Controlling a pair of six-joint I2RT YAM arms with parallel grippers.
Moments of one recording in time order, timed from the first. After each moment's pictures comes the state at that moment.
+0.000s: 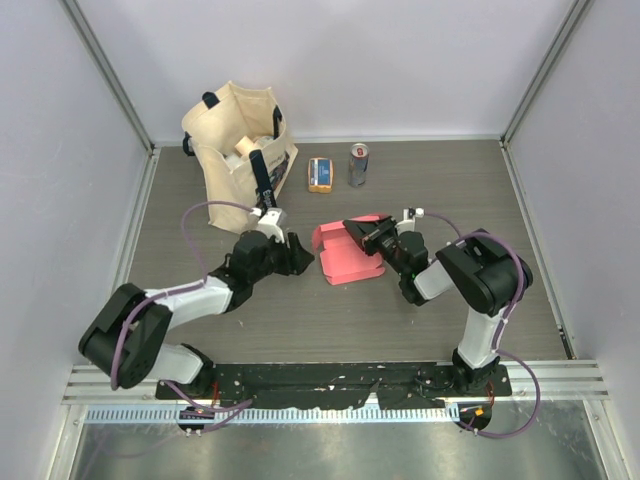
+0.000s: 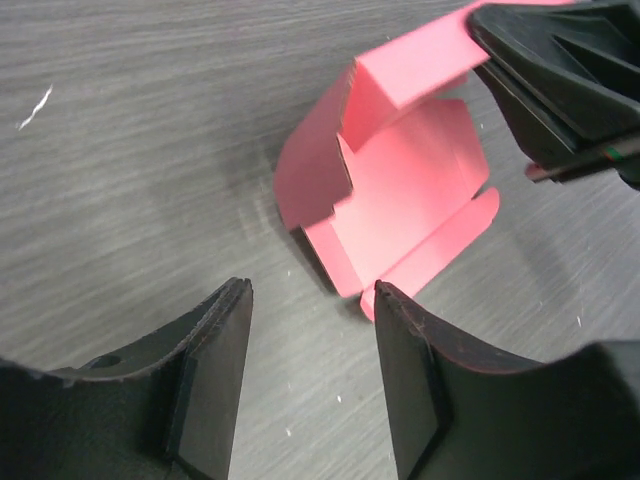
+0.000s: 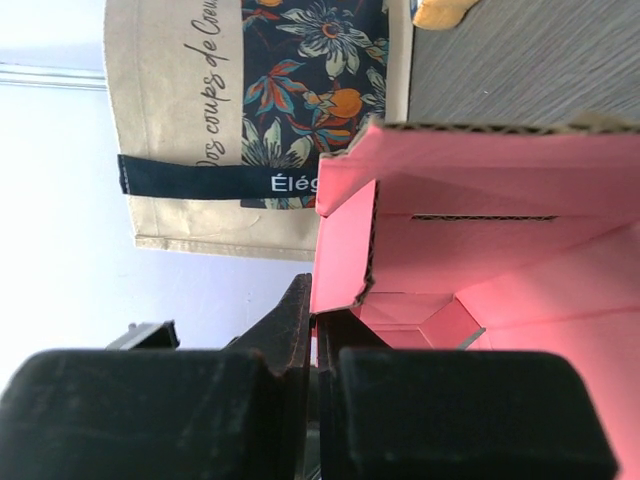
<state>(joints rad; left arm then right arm) -0.58 1.41 0.54 0.46 0.13 -0.47 0.50 1.83 0.47 1.32 -0.08 1.44</state>
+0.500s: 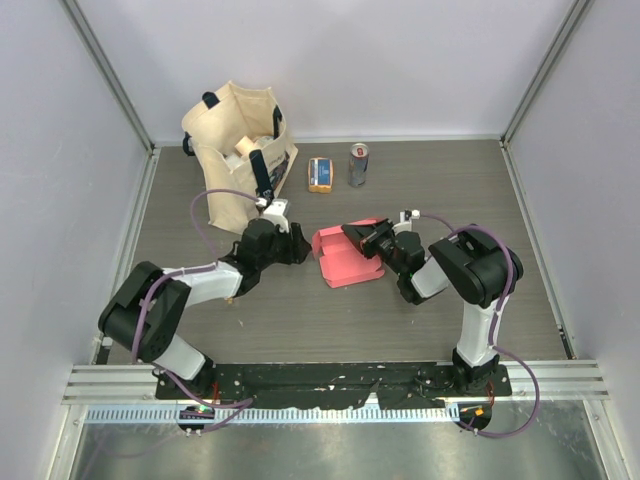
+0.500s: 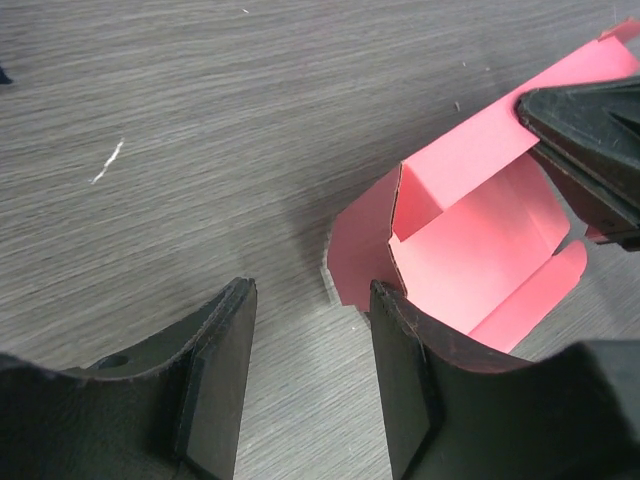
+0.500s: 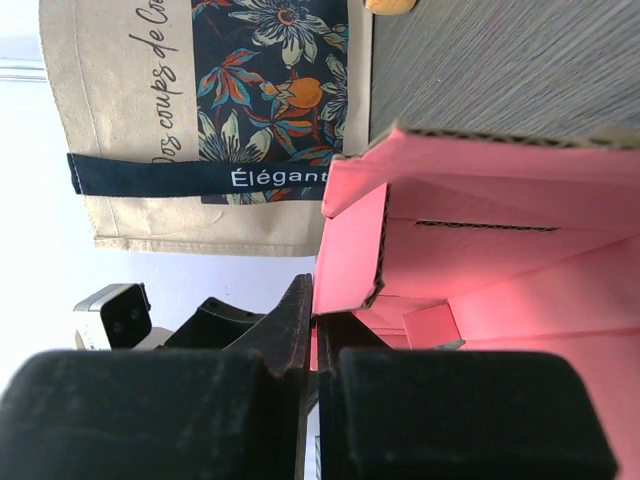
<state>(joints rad) -0.55 1.52 0.61 0.46 0.06 -0.39 0.49 1.92 0.50 1.32 -0.12 1.43</state>
